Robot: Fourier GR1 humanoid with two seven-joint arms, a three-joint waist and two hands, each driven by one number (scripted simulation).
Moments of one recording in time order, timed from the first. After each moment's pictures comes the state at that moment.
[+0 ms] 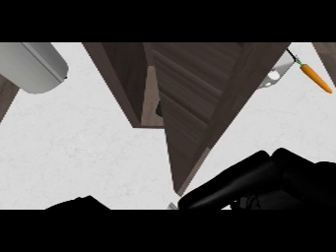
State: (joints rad) left arm 0.15 0.55 -0.72 -2.14 0.63 0.36 -0.43; right arm -0.65 -0.12 0.26 -2.40 -0.22 -0.10 0.99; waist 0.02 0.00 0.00
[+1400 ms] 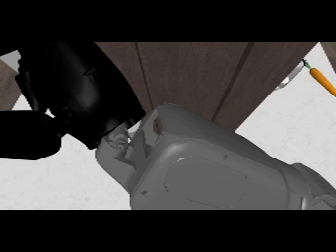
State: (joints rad) left arm 0.47 0.92 -0.03 -2.03 1.11 -0.31 -0.51; right arm -1.26 0.00 0.53 -1.44 -0.18 -0.45 0.61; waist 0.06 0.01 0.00
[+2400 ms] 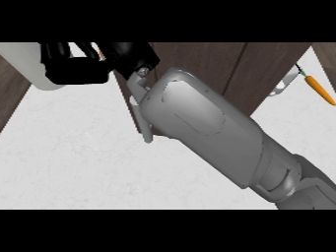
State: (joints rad) left arm 0.45 0.94 0.10 -2.03 1.20 -0.32 -0.43; right arm -1.30 -0.01 0.47 -1.02 -0.22 -0.30 0.17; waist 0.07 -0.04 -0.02
